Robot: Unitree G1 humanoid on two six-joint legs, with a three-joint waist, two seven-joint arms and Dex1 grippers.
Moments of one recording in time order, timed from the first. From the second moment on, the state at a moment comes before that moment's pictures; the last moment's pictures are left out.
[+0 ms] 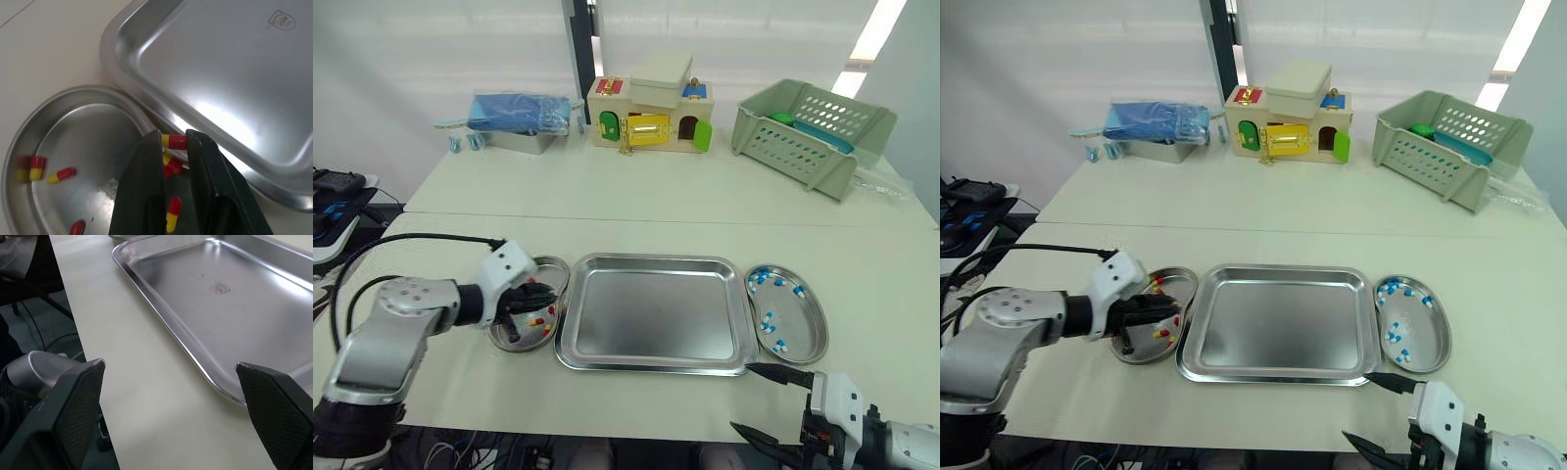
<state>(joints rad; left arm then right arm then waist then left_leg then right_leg) -0.16 0.90 0.19 -0.32 -0.23 0.76 -1.03 0.61 -0.68 -0.14 -0.59 0.38 0.05 0.99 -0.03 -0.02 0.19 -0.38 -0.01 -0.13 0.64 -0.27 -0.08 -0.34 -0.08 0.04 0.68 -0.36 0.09</state>
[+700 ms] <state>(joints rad) -0.14 0.94 0.16 -0.26 -0.26 0.71 -0.99 0.62 -0.67 -0.14 -0.55 0.38 -0.01 1.00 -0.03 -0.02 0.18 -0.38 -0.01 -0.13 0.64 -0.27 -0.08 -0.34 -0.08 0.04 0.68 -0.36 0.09</state>
